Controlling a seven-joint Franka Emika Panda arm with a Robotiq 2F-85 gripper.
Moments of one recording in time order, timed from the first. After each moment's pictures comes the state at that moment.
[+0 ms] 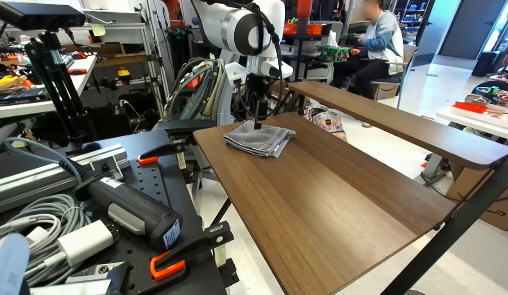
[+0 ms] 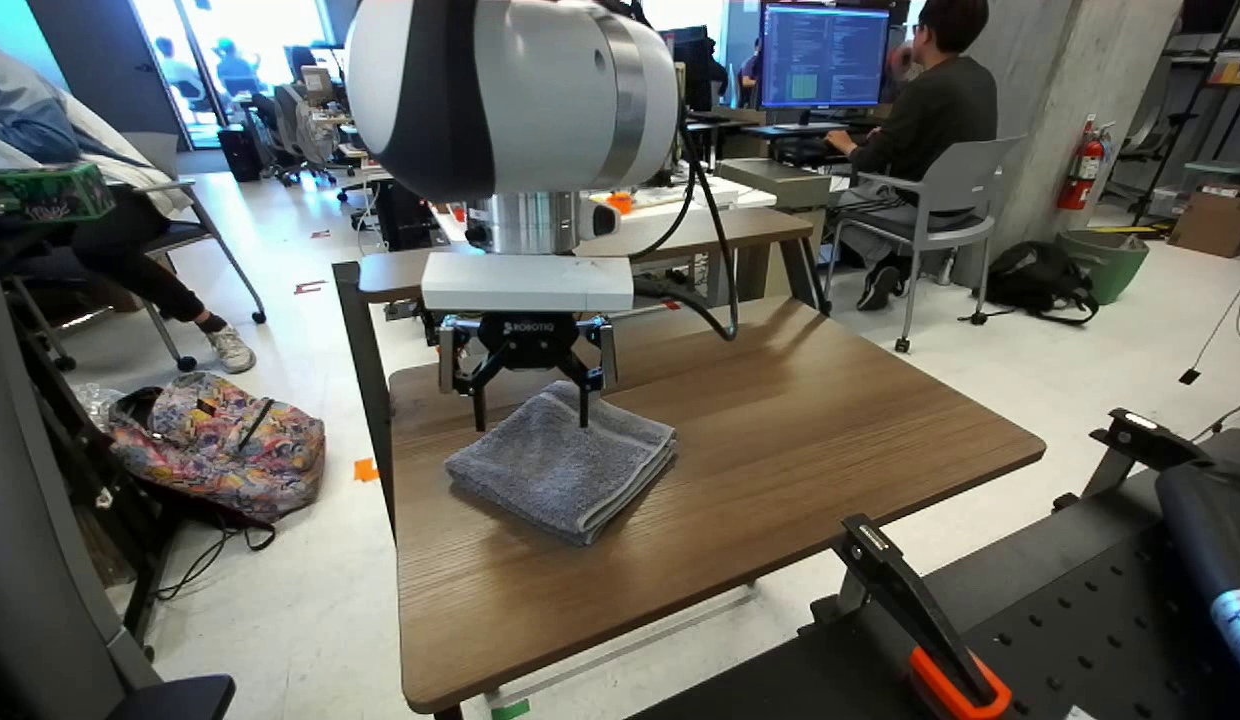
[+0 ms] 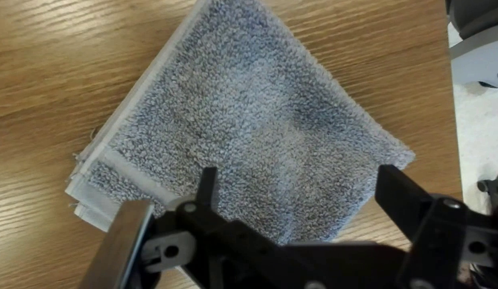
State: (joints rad) arm 0.38 0.90 0.04 -1.62 0.10 2.50 0.54
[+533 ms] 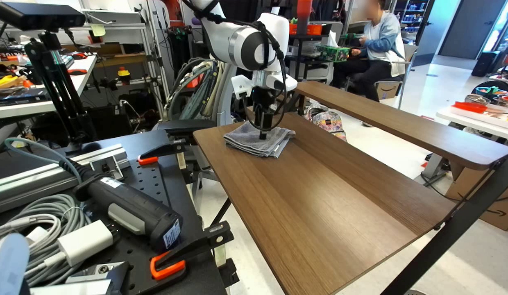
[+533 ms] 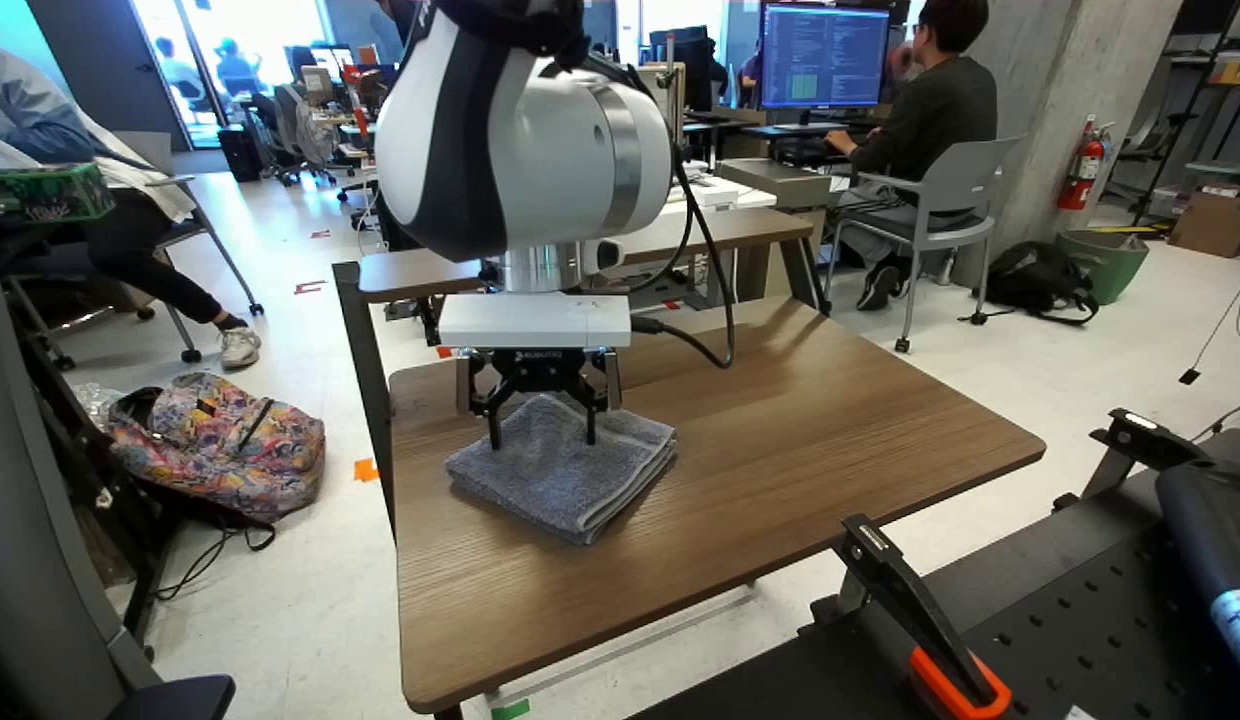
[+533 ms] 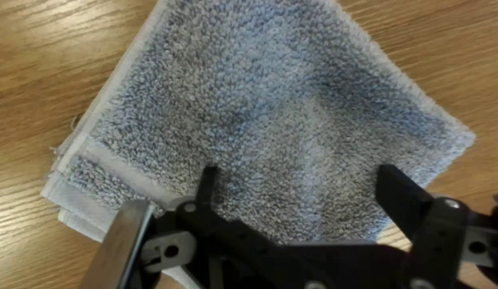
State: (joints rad) arm 0.39 1.01 0.01 -1.51 0.10 2.49 0.57
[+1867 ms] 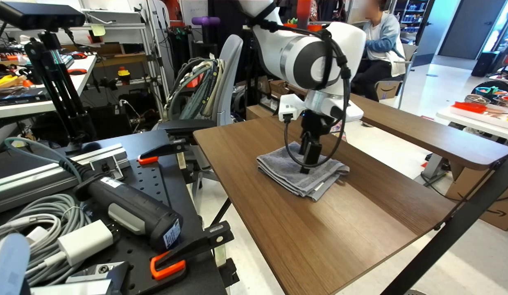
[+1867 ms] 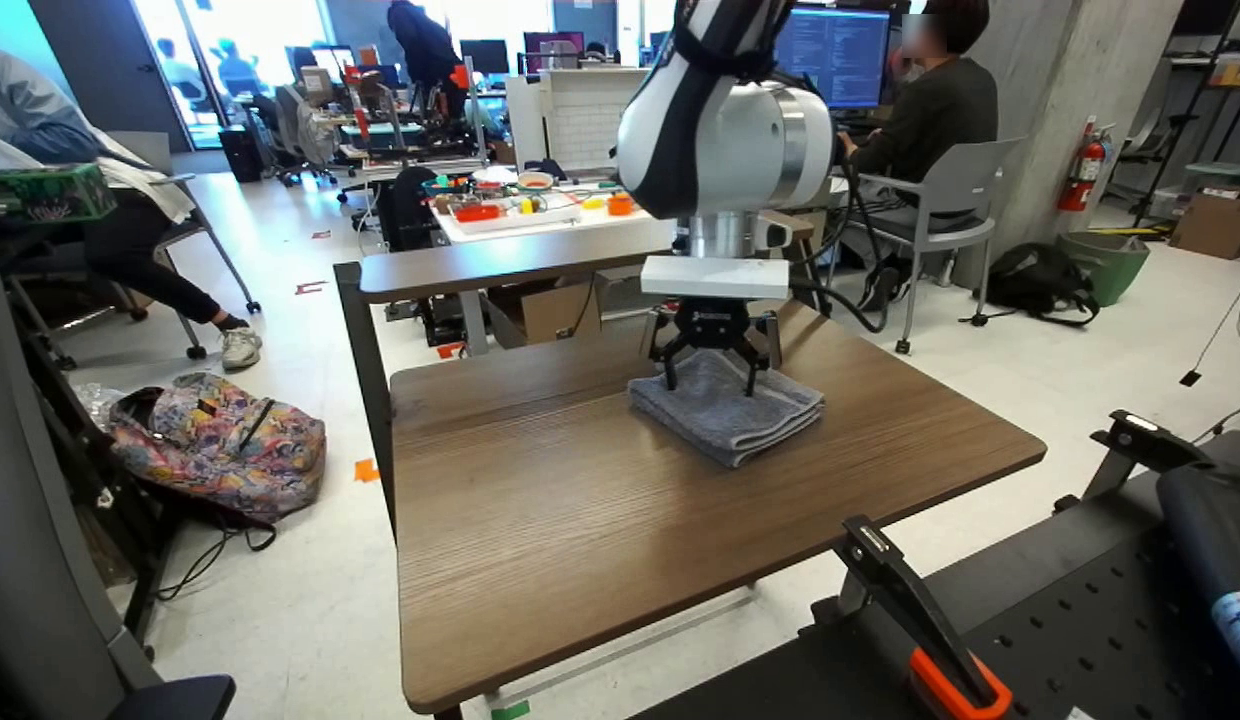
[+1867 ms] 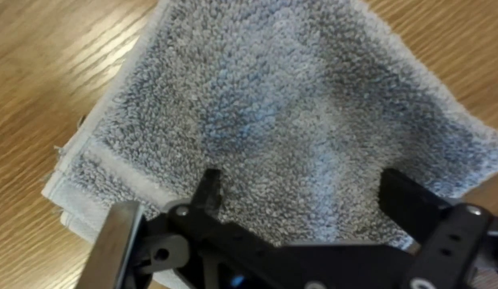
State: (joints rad) arm 0.15 1.04 -0.07 -1.46 0.15 2.37 0.58
